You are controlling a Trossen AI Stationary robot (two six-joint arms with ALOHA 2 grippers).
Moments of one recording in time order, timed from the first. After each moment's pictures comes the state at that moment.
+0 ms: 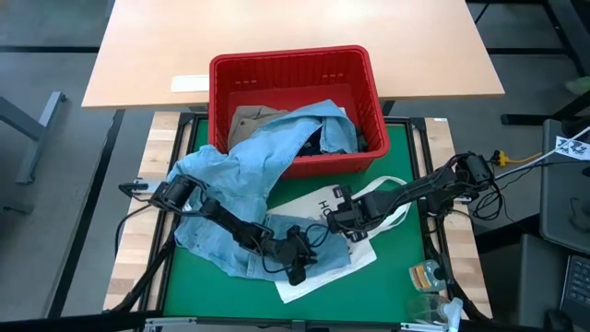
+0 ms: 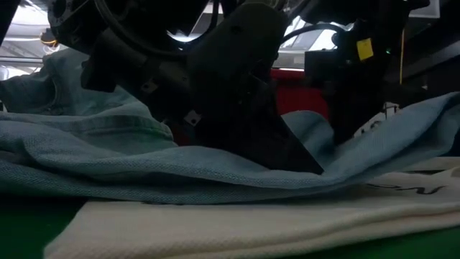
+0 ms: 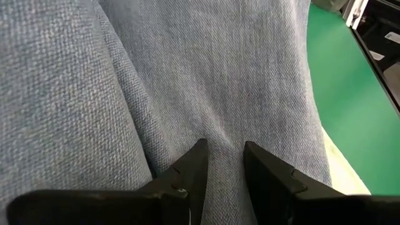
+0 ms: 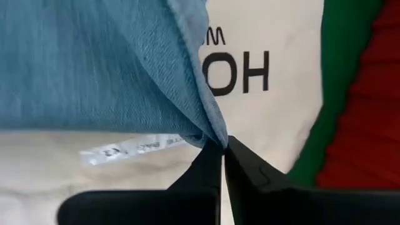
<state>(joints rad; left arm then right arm) -0.41 2.17 1.10 0.45 -0.26 -0.57 0.28 1.67 1.05 -0.77 0.35 -0.19</state>
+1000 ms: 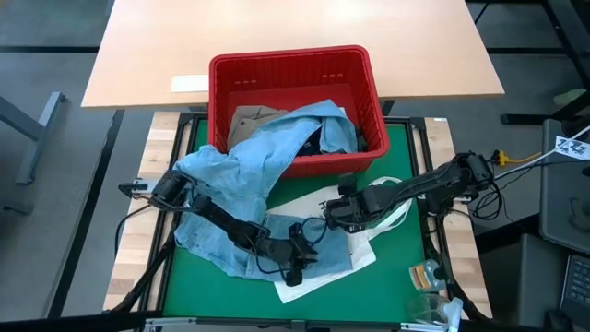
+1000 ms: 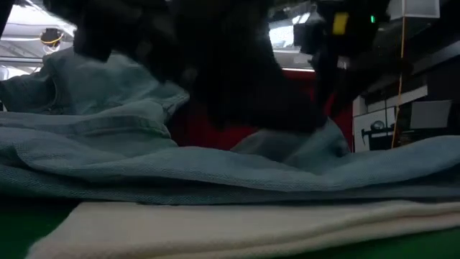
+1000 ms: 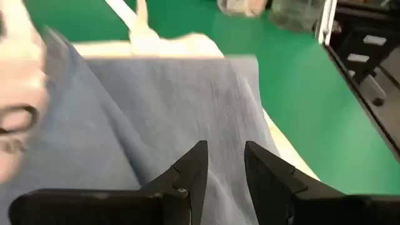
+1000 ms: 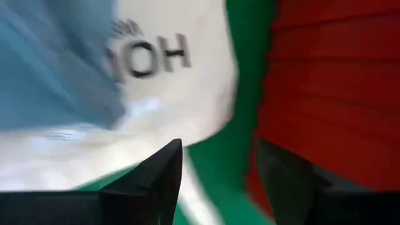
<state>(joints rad) -0.41 2.04 1.09 0.46 -0.33 -0.36 0.28 1.67 1.28 -1.08 0.42 0.04</state>
